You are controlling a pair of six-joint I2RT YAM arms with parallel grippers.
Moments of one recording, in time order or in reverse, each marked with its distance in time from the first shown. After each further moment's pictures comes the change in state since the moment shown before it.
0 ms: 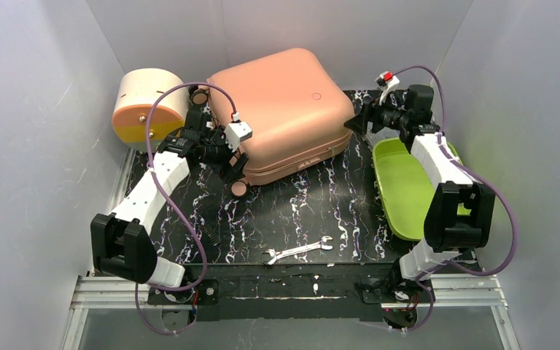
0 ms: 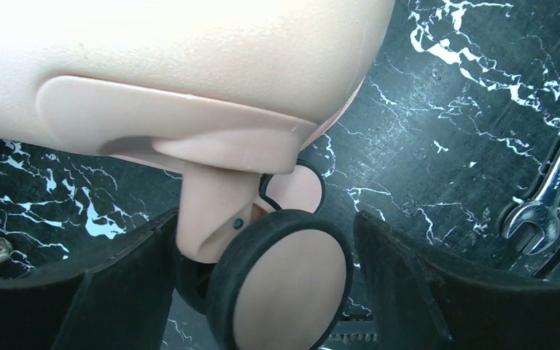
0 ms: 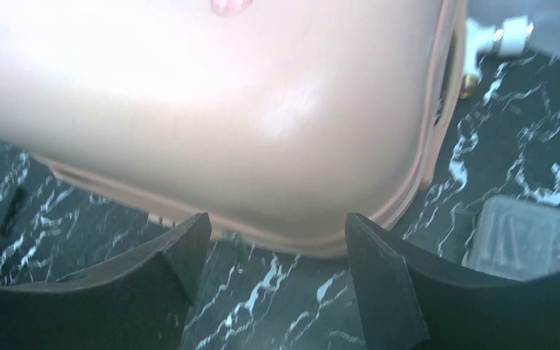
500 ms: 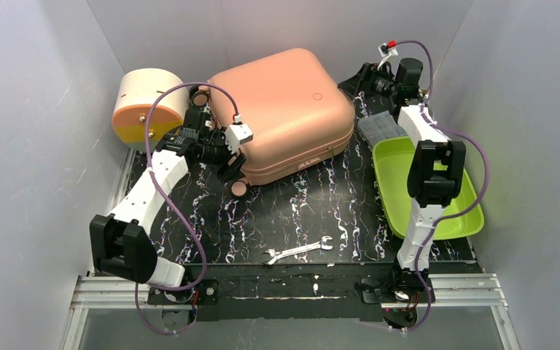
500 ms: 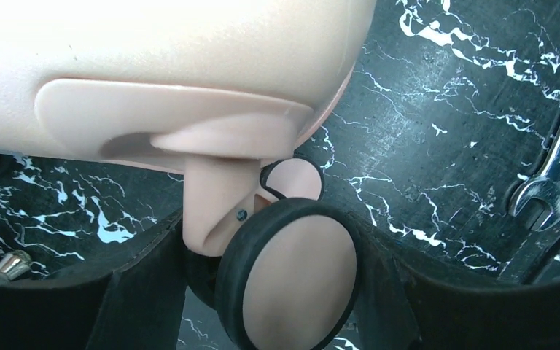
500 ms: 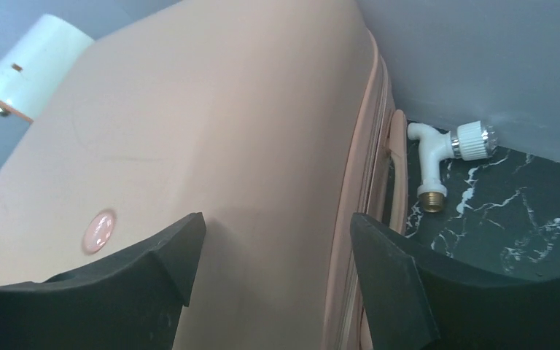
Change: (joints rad) left arm 0.006 0.012 0.042 -0.068 0.031 0.084; right arm -0.004 0.462 0.494 0.252 0.015 0.385
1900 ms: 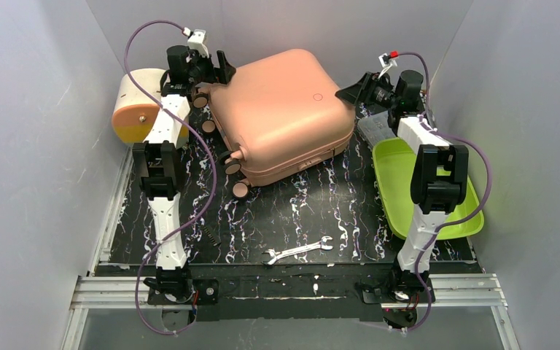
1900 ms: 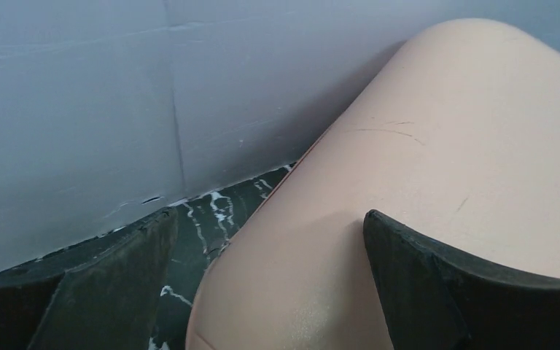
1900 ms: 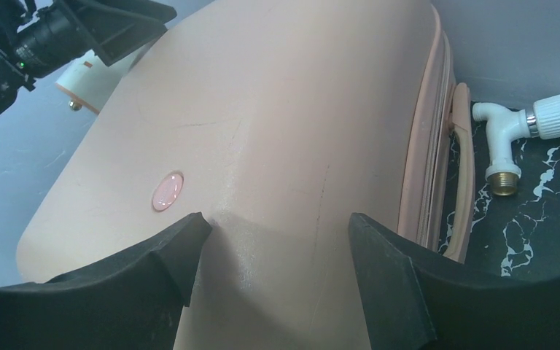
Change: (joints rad) left arm 0.237 0.846 0.900 0.715 -0.013 -0.677; right arm 0.006 -0.052 -0.217 0.272 -0.072 0.220
